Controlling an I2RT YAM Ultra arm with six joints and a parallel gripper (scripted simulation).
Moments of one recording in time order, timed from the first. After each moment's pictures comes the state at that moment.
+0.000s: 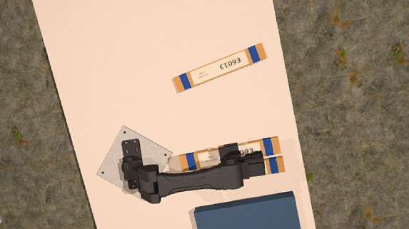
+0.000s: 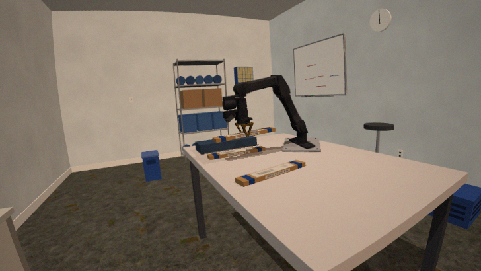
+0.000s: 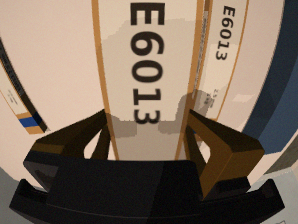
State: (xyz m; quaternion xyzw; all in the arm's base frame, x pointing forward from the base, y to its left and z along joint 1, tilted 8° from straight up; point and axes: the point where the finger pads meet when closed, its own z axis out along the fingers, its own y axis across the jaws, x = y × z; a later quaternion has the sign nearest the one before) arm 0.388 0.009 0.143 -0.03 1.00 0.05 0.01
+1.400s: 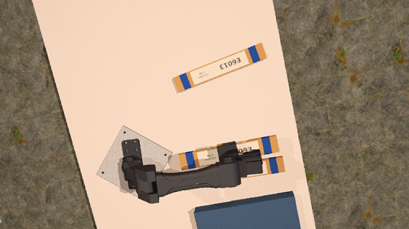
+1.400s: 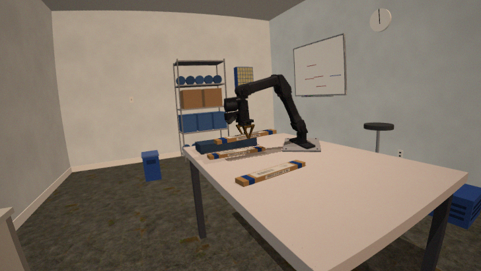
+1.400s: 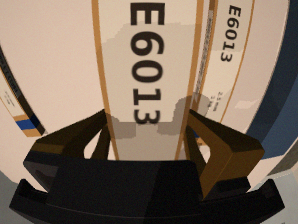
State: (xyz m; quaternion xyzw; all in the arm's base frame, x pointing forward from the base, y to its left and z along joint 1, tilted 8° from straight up) arm 0.384 0.012 0.132 -0.03 1.00 0.05 0.02
